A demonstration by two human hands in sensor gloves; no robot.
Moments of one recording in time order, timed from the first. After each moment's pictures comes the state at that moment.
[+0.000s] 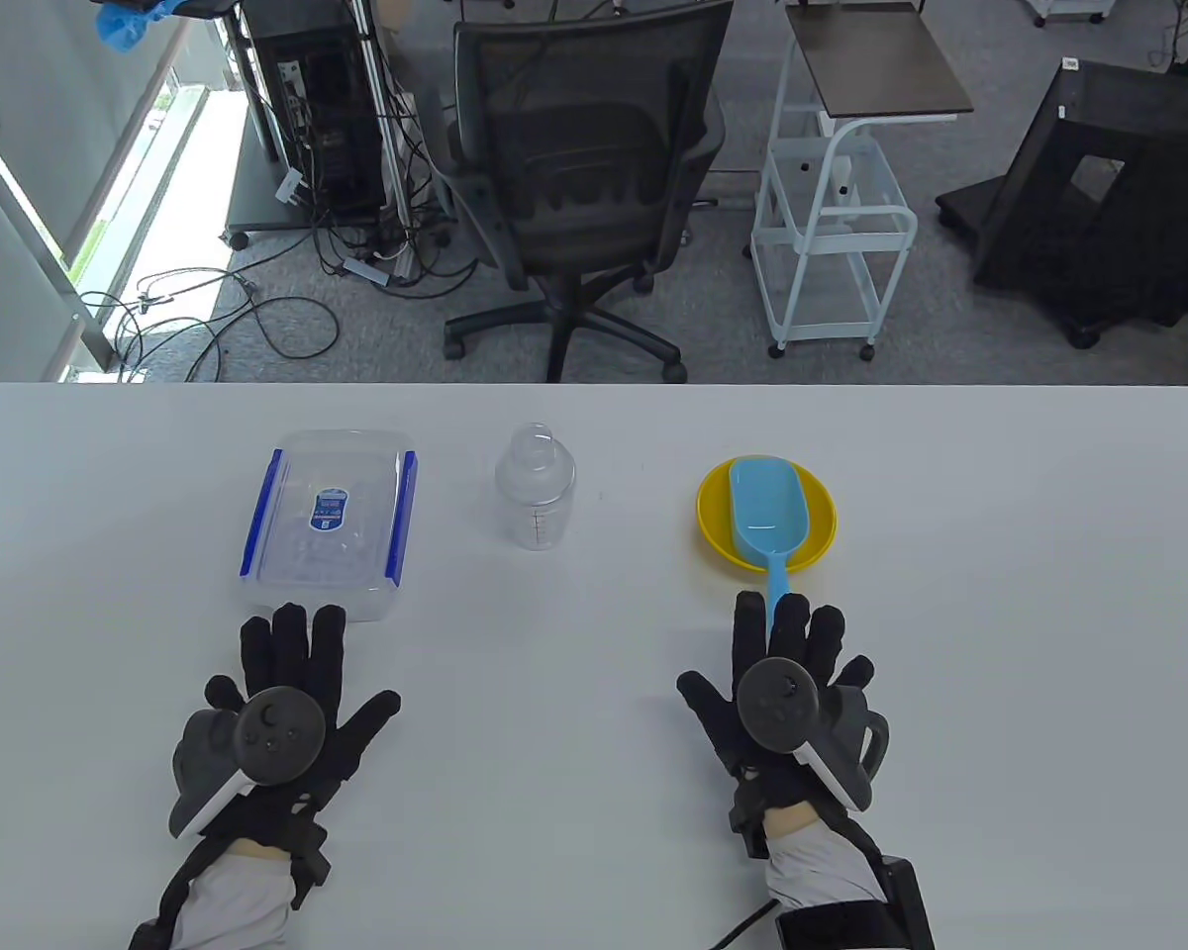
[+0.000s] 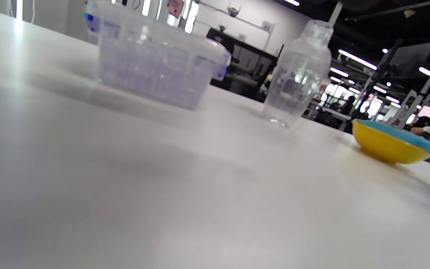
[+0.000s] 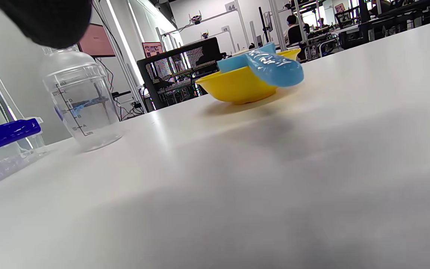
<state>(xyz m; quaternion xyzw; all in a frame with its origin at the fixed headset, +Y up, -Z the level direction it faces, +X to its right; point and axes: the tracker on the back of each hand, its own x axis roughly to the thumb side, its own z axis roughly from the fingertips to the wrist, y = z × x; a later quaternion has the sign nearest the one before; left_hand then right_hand) -0.273 -0.727 -0.239 -0.06 -0.05 0.16 0.98 0.150 -0.713 -0.273 0.01 -0.03 0.98 0.18</state>
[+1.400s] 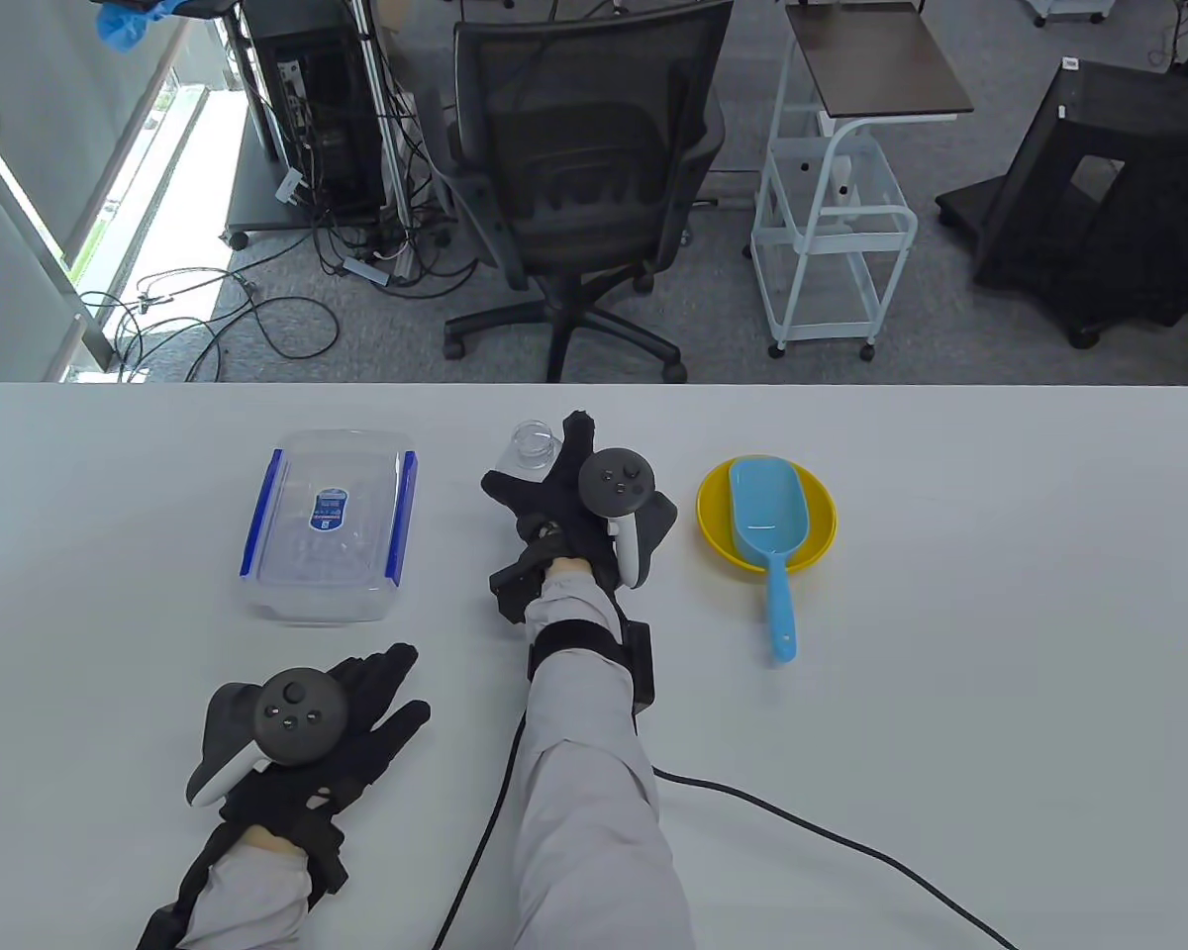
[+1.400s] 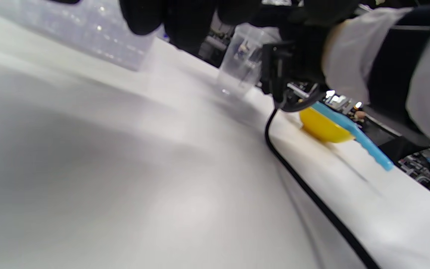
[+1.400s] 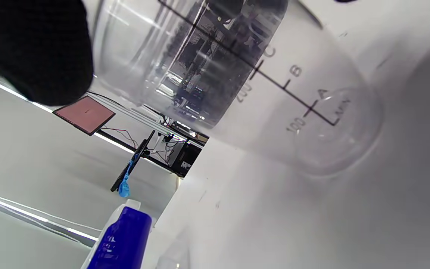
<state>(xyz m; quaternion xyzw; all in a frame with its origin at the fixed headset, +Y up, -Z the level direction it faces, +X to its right) -0.254 -0.721 -0.247 -0.12 -0.12 0.22 0.96 -0.012 -0.737 -0.467 -0.06 -0.01 0.86 0.50</state>
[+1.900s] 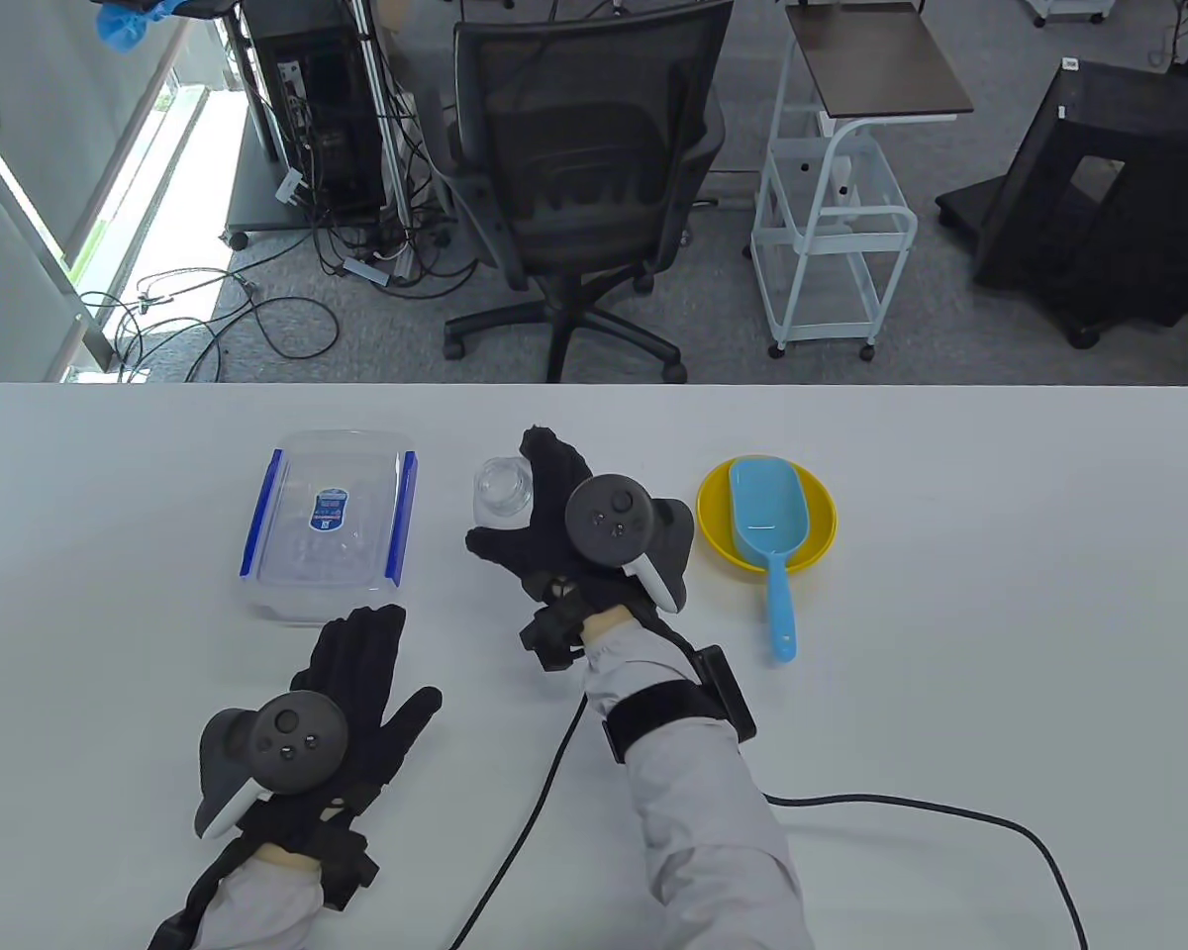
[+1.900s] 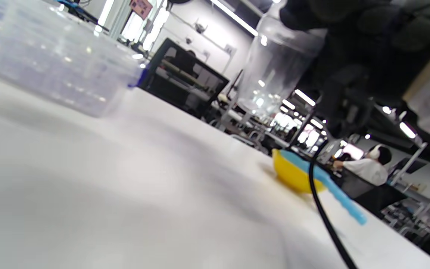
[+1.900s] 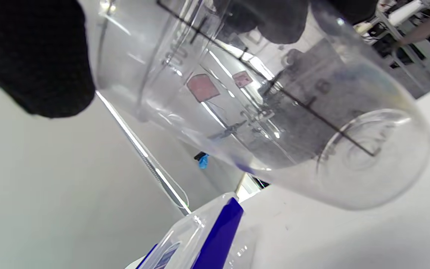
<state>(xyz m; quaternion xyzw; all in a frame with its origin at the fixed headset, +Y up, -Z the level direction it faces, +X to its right) -0.238 -0.697 -0.228 0.01 -0.13 0.28 0.95 -0.003 -0.631 -0.370 0.20 -0.11 0.90 0.37</state>
